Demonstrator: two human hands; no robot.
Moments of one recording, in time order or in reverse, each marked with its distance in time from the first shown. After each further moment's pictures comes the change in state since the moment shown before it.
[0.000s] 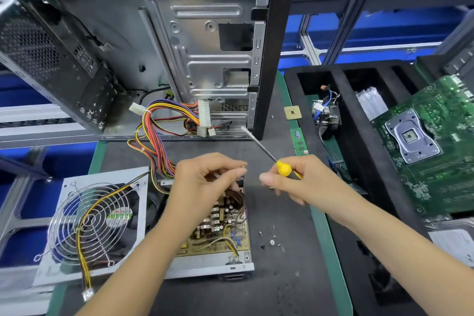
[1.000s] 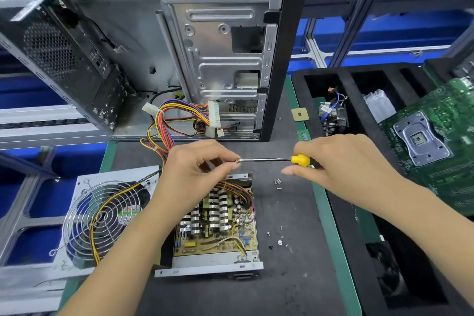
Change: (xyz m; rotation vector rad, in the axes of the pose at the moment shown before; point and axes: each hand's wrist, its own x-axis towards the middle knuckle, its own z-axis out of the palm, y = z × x) left_hand 0.009 0.016 -0.034 0.267 -0.028 0.201; right_hand -0.007 -0.042 -0.028 -1.300 0.130 -0.253
